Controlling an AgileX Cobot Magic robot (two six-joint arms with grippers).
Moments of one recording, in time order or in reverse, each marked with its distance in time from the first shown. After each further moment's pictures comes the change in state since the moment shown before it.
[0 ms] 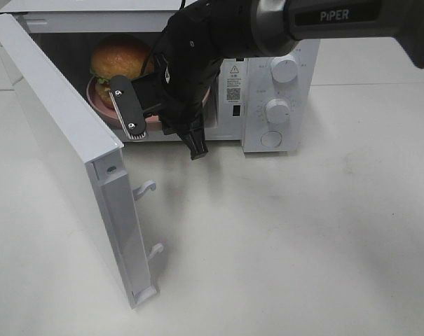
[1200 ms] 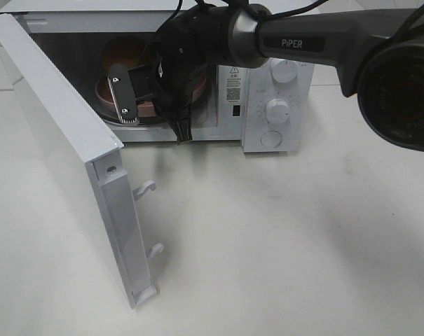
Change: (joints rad) left arm 0.000 0.000 0.000 0.000 0.000 0.000; right arm -0.036 0.185 -0.260 -0.035 -0.030 0.065
